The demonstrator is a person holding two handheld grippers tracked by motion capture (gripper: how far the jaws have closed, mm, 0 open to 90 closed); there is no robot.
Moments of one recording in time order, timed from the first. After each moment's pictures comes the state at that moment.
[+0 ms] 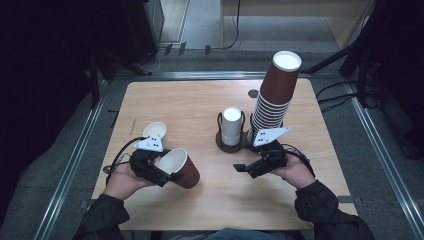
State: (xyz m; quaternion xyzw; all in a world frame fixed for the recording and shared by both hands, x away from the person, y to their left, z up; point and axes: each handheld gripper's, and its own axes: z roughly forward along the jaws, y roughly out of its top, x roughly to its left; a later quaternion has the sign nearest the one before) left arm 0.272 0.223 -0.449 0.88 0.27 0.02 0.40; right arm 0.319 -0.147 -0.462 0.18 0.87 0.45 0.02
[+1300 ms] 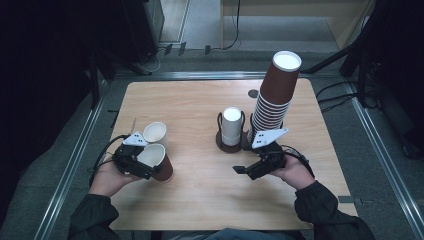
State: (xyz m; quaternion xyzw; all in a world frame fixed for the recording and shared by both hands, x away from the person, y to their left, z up) left arm 0.284 0.264 -0.463 0.87 0.36 0.09 0.31; right arm 0.317 -0.145 -0.465 0.18 0.88 0.44 0.02
